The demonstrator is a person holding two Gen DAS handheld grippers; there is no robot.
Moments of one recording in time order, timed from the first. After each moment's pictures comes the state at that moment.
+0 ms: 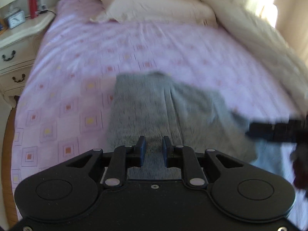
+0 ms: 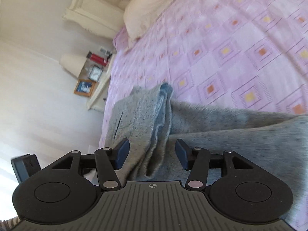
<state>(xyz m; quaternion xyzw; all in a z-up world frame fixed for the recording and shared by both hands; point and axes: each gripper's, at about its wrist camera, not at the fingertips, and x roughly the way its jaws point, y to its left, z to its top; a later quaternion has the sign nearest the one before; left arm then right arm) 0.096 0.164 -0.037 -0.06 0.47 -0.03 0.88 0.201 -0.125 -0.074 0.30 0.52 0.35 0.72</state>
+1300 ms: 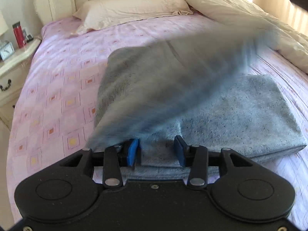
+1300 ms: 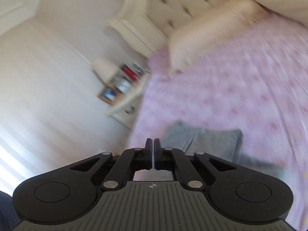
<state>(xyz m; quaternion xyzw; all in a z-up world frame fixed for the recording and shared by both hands) 0.030 0.095 -0.077 0.03 0.42 -0.05 0.90 0.166 -0.158 0.040 0.23 0.42 0.37 0.79</state>
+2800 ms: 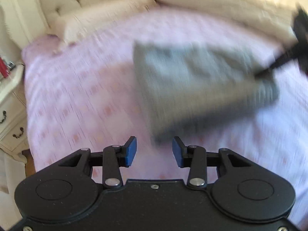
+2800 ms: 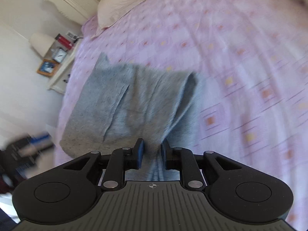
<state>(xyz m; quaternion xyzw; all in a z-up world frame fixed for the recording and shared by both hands) 0.002 0.119 -0.013 0.12 0.43 -0.14 0.88 0.109 -0.213 -0.013 0.14 0.51 0.24 0.81</state>
